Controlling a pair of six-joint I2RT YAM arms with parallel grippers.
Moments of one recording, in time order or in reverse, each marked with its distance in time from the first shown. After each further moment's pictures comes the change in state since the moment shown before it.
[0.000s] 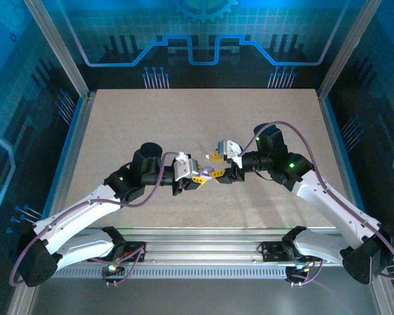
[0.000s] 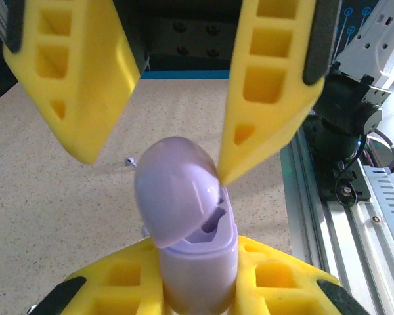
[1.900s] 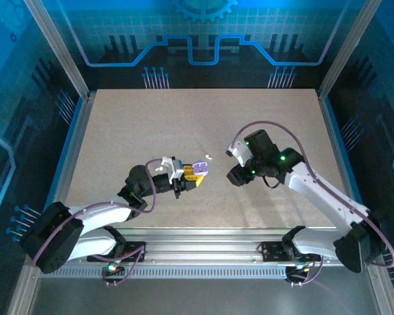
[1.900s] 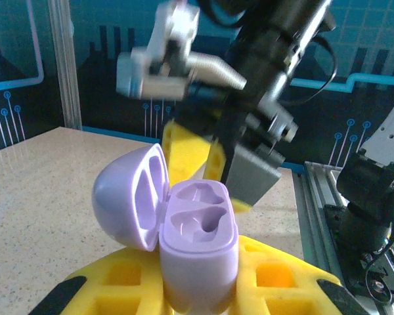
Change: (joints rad) left arm 0.080 0.140 -0.458 1.064 0.007 -0.430; right arm -0.012 0.146 0.035 -0.433 0.638 0.357
